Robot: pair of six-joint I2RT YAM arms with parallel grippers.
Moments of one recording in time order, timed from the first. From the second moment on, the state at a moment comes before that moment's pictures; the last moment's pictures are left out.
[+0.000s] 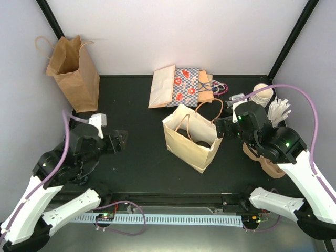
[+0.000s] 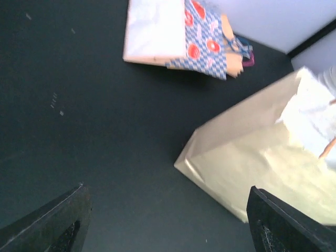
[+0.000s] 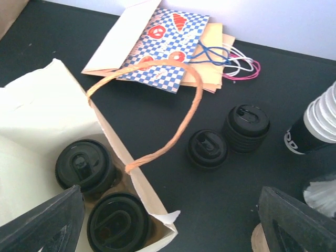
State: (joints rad) left arm -0.68 0.69 1.23 -1.15 -0.23 -0.74; right arm 0.73 0.98 1.43 -1.14 0.34 0.27
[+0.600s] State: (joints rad) left arm -0.68 0.77 0.96 -0.78 0.16 -0.74; right arm 0.69 1.12 1.38 -1.14 0.29 0.26
